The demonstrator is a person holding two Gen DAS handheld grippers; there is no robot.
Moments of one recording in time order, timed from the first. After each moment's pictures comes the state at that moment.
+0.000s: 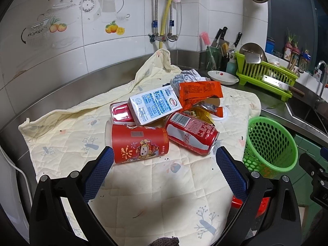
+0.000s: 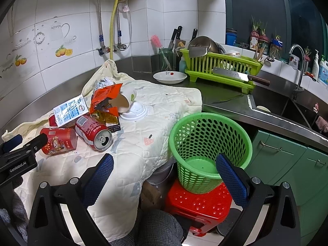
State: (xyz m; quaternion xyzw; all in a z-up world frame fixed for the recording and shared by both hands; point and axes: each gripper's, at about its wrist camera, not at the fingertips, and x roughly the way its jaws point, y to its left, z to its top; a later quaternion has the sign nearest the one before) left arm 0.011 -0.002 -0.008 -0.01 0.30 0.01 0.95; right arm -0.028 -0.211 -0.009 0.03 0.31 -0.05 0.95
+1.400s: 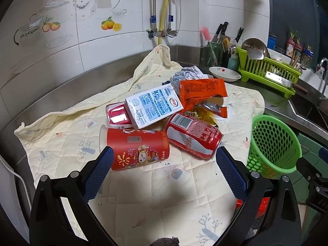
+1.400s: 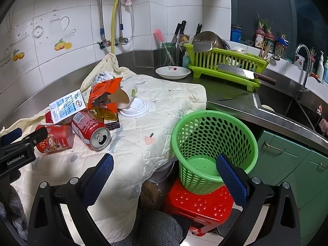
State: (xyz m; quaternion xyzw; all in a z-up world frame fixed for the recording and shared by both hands) left arm 0.038 -0.001 -0.012 0.00 0.32 0.01 0.95; right arm -0.004 -0.211 -0.021 0.02 0.33 -0.04 0.94
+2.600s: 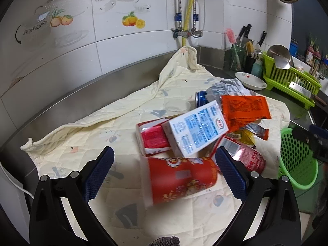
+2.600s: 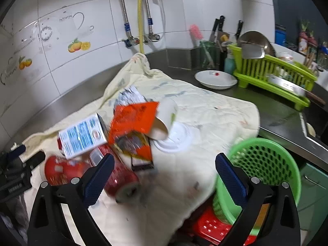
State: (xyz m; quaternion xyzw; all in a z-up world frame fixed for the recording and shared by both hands) left arm 0.097 0.064 -0.001 0.00 0.33 0.06 0.94; right arm 0.139 -0.176 -0.004 0.04 0.34 0.08 0.93
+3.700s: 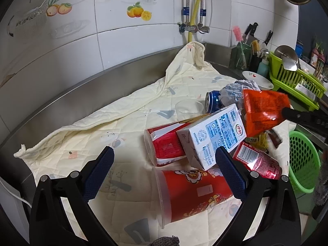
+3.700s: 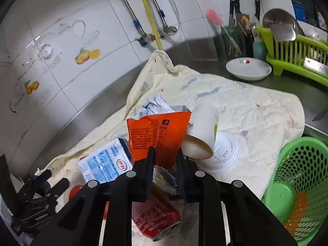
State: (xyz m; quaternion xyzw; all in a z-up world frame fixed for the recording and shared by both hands) left arm 0.128 0.088 -0.011 -0.02 0.34 0.05 0.94; right arm 0.200 -0.153 -0.007 0.13 0.36 0.16 0.91
